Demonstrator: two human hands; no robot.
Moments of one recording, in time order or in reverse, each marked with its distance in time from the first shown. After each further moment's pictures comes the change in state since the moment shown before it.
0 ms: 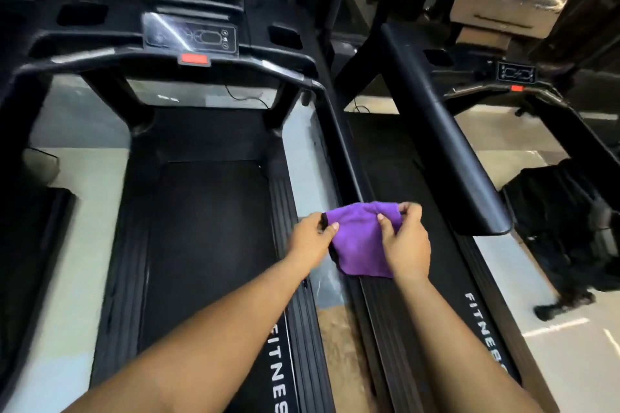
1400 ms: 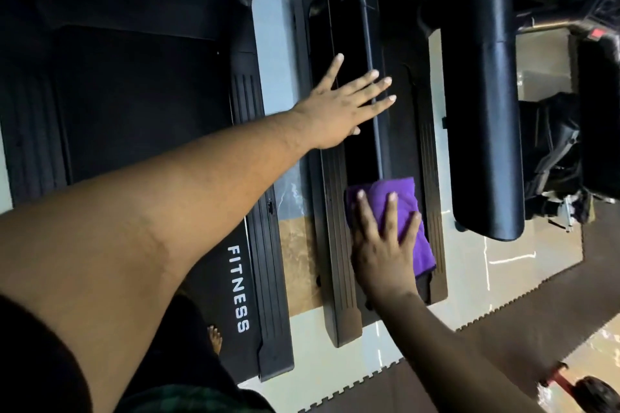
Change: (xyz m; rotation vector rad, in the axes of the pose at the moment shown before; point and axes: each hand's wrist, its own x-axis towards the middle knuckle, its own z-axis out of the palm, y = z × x) left_hand 0.315 0.037 -0.030 1.028 -0.304 0.905; right_hand 0.078 -0.005 0.101 -1.316 -0.614 -0.466
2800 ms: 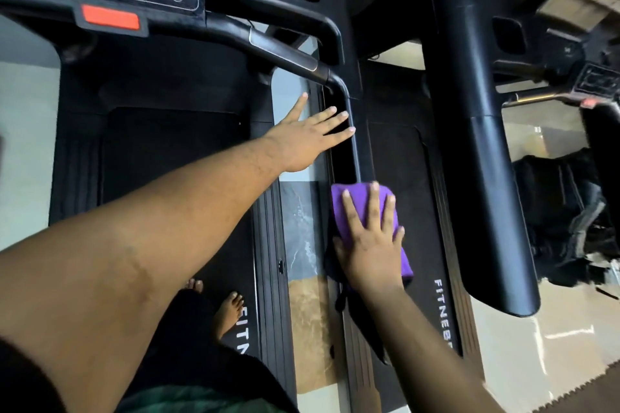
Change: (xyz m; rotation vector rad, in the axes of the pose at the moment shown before) left_hand 0.009 -0.065 -0.060 0.127 -0.232 -0.121; right_hand 0.101 0.026 -0.049 0.540 0.215 0.116
